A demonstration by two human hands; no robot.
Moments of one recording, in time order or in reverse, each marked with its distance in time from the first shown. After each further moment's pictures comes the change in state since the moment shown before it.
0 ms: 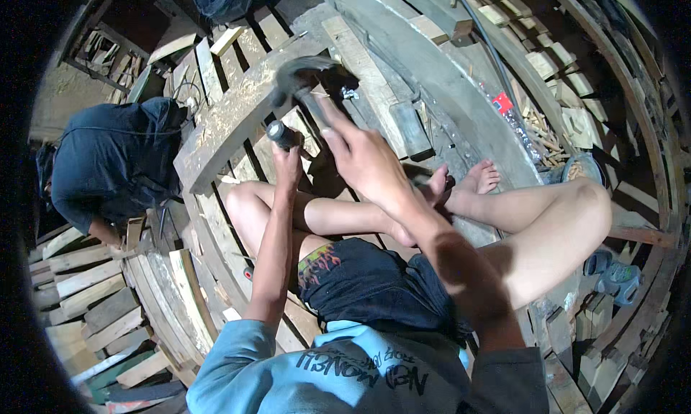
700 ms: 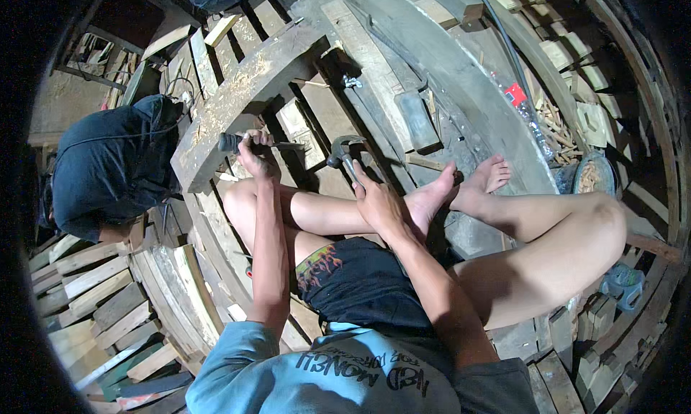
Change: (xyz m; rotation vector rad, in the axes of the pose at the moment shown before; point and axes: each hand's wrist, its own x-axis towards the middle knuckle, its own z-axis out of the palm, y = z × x) left_hand 0.022 0.012 -0.020 -0.813 0.379 -0.166; right_hand -0.058 0.121 0.064 -0.205 -0.165 0.476
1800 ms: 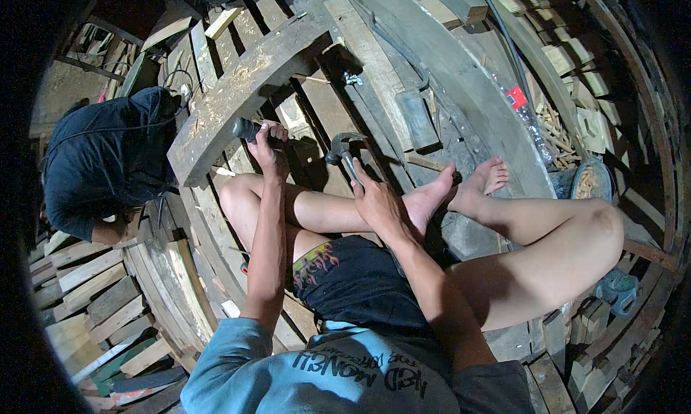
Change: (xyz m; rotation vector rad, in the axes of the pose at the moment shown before) left_hand -0.008 -0.017 0.006 0.041 -0.204 -0.015; right_hand 0.002 0.010 0.010 0.011 0.102 -0.099
